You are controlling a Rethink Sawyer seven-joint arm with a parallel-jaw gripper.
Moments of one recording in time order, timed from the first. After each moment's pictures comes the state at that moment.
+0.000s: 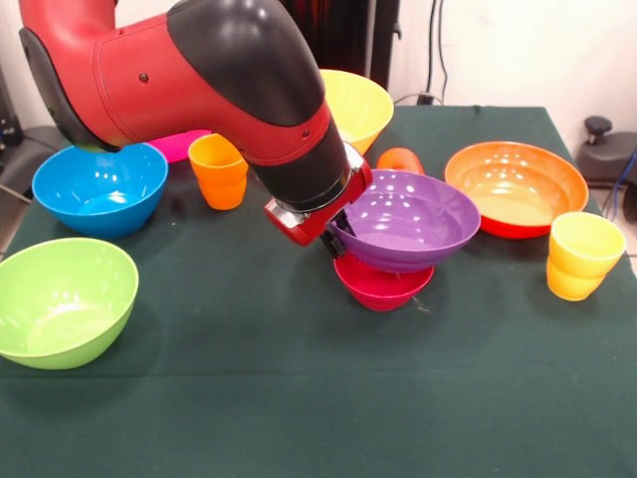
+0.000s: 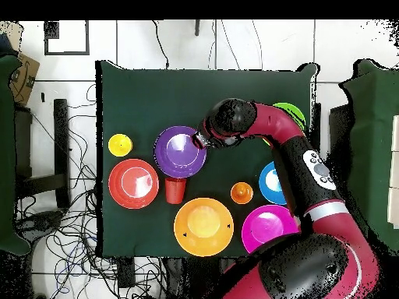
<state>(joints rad) -0.70 -0.31 0.66 1.32 -0.41 1.06 1.04</state>
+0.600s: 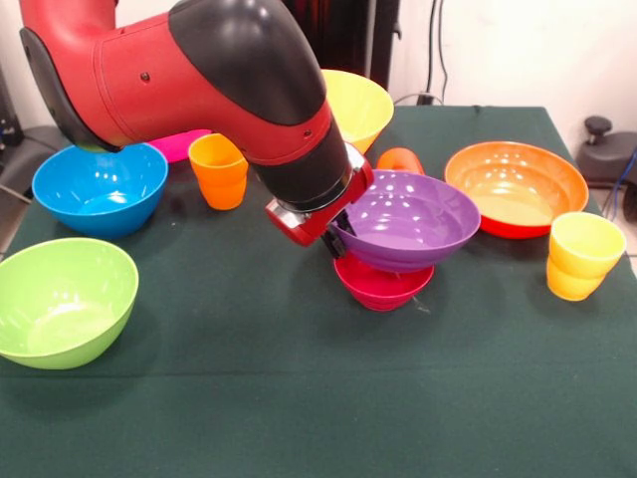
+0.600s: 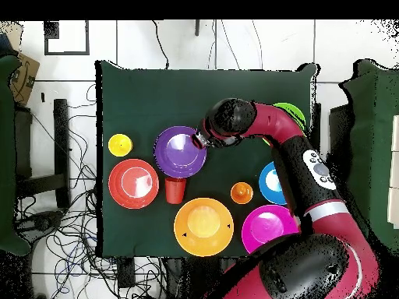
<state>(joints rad) -0.70 -0.31 0.67 1.32 -0.42 1.06 1.04</state>
